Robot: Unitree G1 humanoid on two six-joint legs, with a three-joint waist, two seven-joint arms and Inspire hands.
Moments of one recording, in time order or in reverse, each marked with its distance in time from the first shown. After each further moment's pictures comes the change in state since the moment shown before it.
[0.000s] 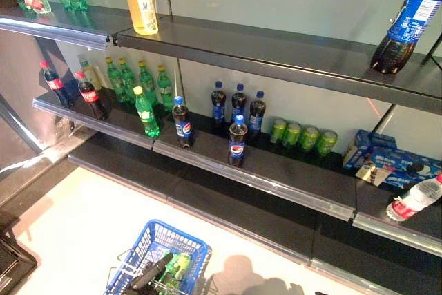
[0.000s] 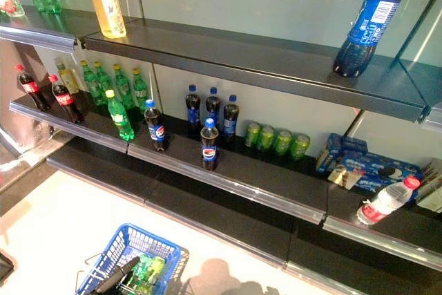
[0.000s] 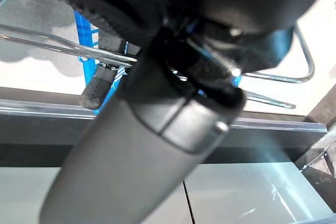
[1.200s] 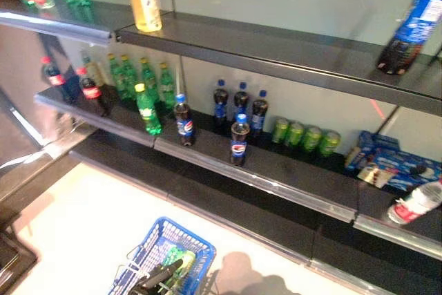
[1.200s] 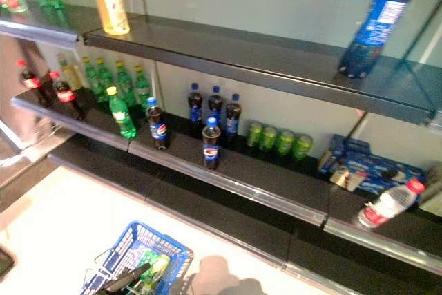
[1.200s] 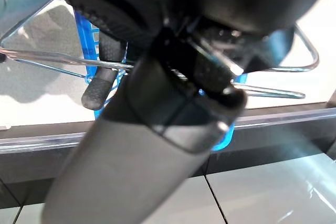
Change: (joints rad) left arm -0.126 -0.033 -0.136 0.046 0.203 -0.042 0.034; right arm -0.005 -0.015 0.086 0.072 -0.035 0.134 -0.021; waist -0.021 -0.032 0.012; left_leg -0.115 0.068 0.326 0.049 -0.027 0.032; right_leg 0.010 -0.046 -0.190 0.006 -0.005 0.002
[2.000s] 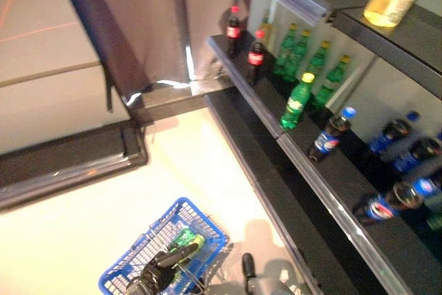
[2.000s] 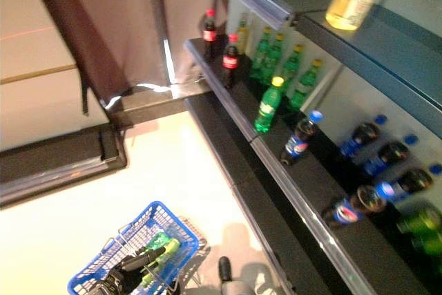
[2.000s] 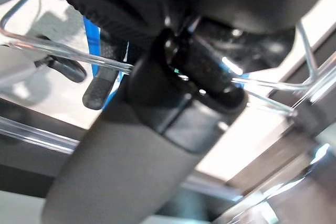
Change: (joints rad) left arm -0.025 -0.018 -0.016 0.029 -0.005 -0.065 -0.057; right arm -0.058 -0.005 0.000 0.056 0.037 -0.048 -0.025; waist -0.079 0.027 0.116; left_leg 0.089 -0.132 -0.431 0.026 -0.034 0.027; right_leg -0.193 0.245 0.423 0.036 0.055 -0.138
